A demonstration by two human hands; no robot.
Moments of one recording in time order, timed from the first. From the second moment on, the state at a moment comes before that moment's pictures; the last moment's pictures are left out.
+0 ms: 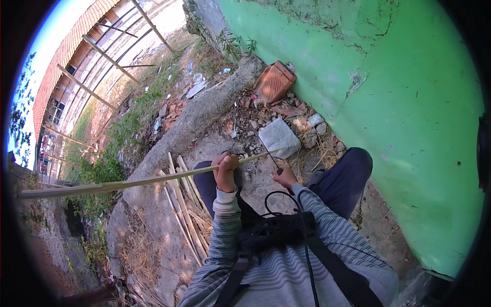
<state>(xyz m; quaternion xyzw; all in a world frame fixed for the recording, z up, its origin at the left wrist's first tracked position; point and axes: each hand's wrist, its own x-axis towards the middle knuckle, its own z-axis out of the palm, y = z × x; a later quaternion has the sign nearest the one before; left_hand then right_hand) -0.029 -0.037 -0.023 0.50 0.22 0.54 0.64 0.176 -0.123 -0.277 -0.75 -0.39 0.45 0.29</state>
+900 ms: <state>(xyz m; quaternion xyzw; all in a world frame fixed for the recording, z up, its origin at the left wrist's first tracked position) 0.012 -0.034 -0.024 0.57 0.20 0.59 0.54 0.160 -0.129 -0.220 -0.66 -0.40 0.47 0.42</state>
